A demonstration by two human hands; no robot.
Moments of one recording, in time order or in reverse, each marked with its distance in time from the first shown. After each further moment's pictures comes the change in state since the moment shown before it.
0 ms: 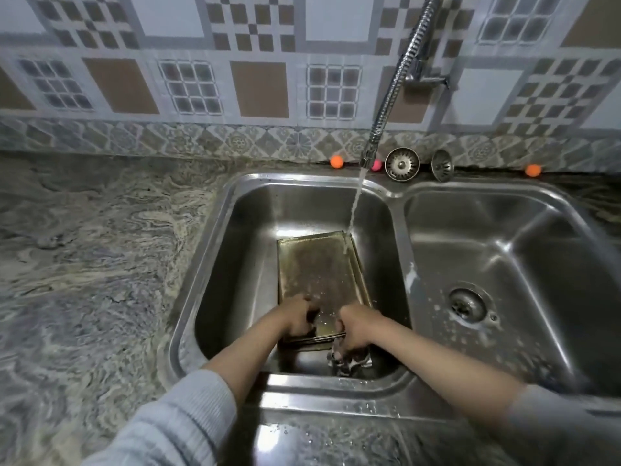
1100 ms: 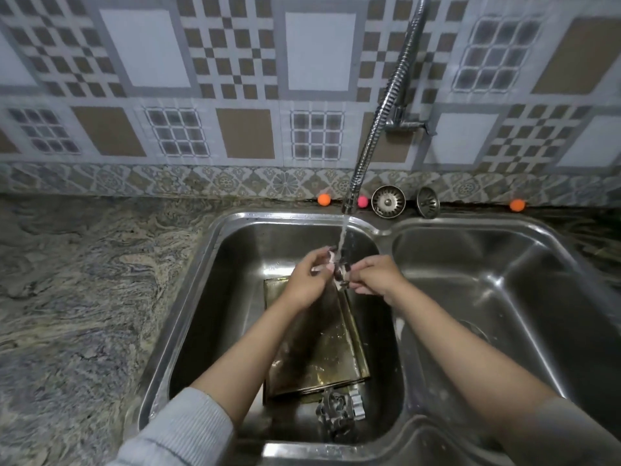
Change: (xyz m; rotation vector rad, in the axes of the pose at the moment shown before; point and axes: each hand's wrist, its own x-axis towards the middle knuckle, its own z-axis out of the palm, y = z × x) left_hand 0.035 0.066 -0.096 -0.994 0.551 0.169; right_hand 0.015 0.048 -0.125 1.256 0.495 0.123
